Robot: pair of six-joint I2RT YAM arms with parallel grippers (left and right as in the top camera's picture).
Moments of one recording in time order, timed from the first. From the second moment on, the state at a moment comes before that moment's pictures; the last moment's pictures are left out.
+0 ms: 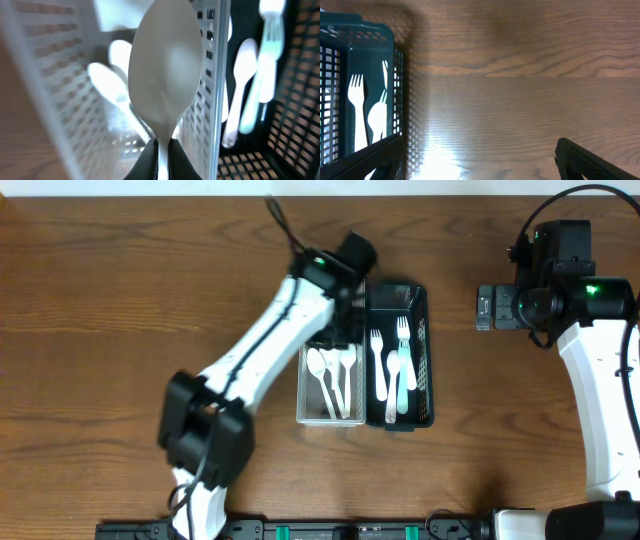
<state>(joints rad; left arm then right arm) -0.61 2.04 1.83 -1.25 0.10 -0.49 0.00 1.52 1.48 -1.07 0.09 0.01</state>
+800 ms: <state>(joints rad) -0.28 1.85 1.83 -1.04 -0.15 -0.27 0.00 1.53 1.48 -0.66 0.09 0.01</state>
